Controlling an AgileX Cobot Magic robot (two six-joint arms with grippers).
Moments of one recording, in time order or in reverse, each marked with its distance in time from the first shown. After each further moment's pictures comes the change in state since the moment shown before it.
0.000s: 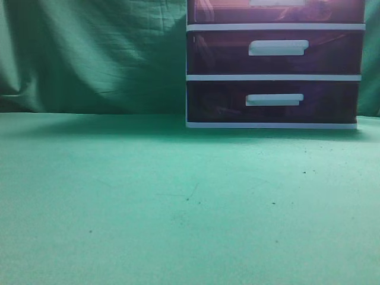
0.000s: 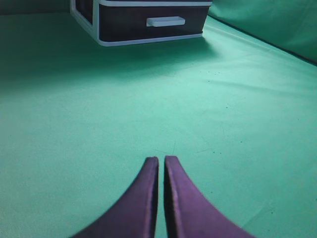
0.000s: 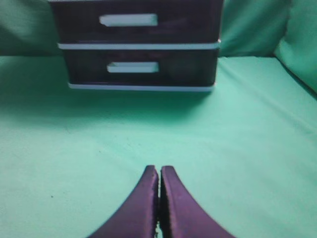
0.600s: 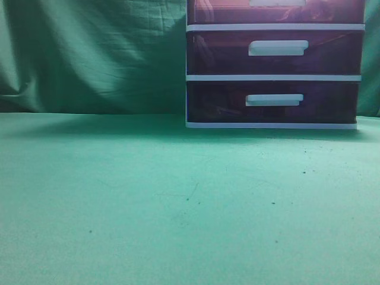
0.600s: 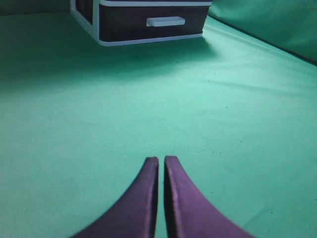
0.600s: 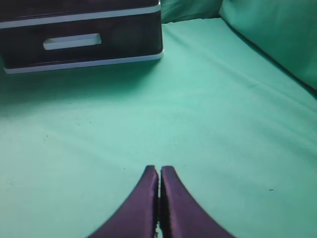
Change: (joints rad) left arm 0.000 0.000 0.000 0.000 0.000 0.000; right arm -0.065 0.000 0.000 -0.408 0.069 0.457
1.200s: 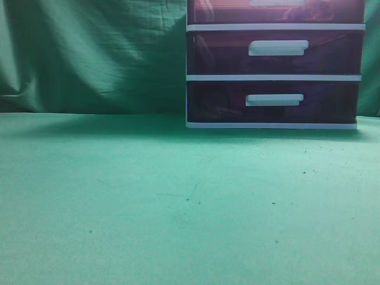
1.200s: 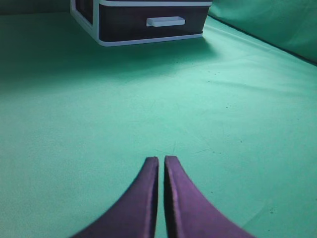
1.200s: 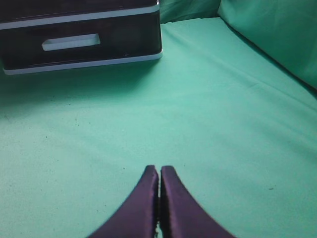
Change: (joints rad) left arm 0.000 0.000 0.000 0.000 0.000 0.000; right arm 0.000 0.000 0.002 -0.008 0.000 0.016
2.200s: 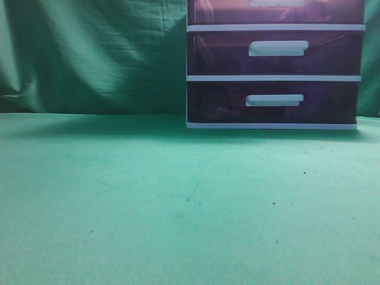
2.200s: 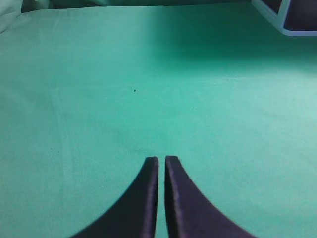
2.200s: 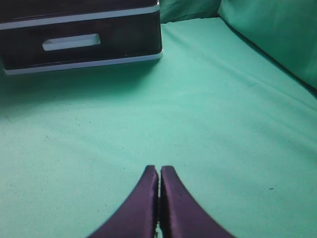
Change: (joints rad) left arm 0.565 -0.013 0.133 0.105 -0.074 0.087; right arm 0.000 0.000 0.000 0.000 0.000 0.000
